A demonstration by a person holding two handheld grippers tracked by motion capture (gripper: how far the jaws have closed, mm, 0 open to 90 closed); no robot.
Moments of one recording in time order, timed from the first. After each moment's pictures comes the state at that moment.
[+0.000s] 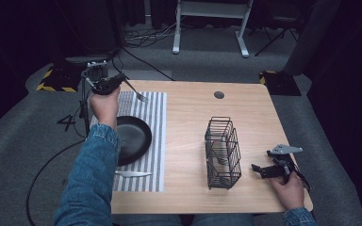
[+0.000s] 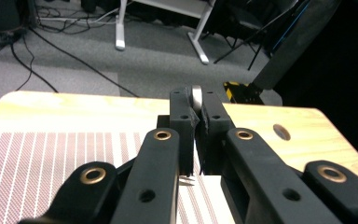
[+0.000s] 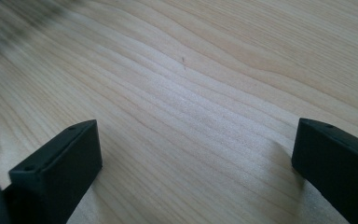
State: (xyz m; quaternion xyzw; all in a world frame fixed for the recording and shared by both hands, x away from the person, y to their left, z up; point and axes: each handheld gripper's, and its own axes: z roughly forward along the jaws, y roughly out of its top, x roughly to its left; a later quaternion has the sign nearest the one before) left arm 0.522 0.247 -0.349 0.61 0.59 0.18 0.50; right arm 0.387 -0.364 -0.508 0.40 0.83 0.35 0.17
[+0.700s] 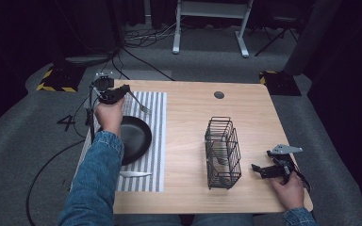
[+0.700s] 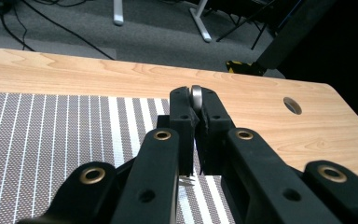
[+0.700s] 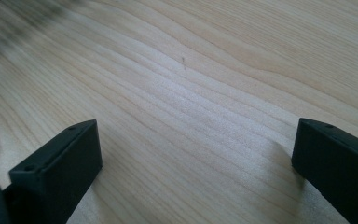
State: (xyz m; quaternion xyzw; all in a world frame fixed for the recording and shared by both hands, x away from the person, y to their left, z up) left arm 0.525 0.240 -0.383 0.62 0.60 0.16 0.47; right arm 0.387 -0.364 -0.508 0.40 0.83 0.35 0.17
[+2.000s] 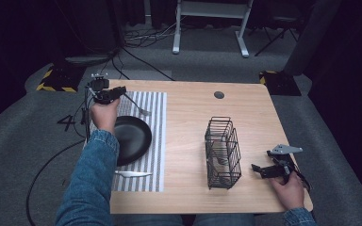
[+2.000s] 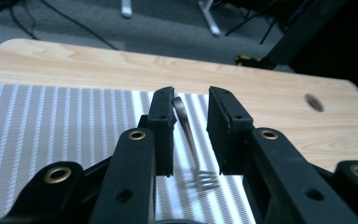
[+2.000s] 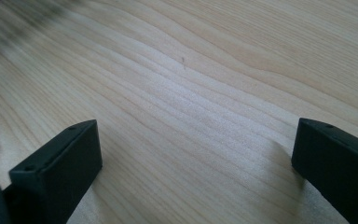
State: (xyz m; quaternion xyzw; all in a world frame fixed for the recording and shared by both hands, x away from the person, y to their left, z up) left arm 0.538 0.267 -0.401 0.62 0.62 0.15 0.45; right arm 0.387 -0.364 -0.508 0.40 0.83 0.35 0.17
